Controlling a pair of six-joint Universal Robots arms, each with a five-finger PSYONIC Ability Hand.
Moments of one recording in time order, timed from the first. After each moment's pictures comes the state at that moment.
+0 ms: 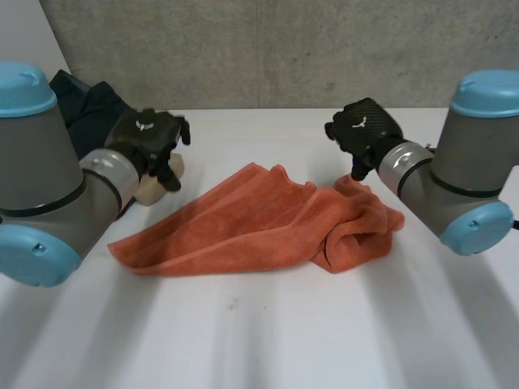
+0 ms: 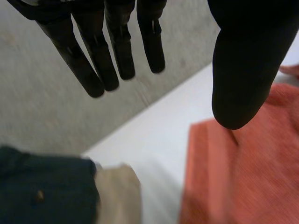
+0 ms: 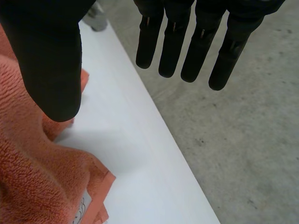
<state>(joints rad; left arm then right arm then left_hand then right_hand) 4.28 -1.94 -1.32 3.05 -1.56 3.40 1.97 -0.96 1.10 0.01 1.34 2.45 0.50 0.52 0.52 0.52 0.34 0.58 0.57 0.57 0.58 0.38</state>
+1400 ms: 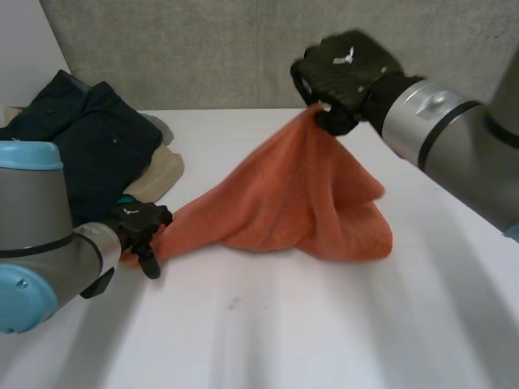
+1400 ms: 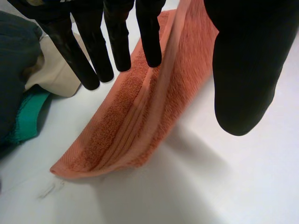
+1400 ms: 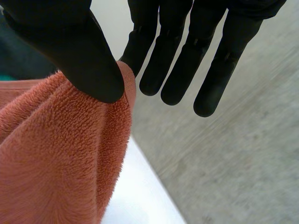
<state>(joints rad) 4.40 -2.01 -1.55 2.98 -1.49 3.40 2.08 -1.28 1.07 0.20 1.26 2.69 0.47 0.47 0.47 0.46 0.28 1.13 1.17 1.18 1.19 0.99</state>
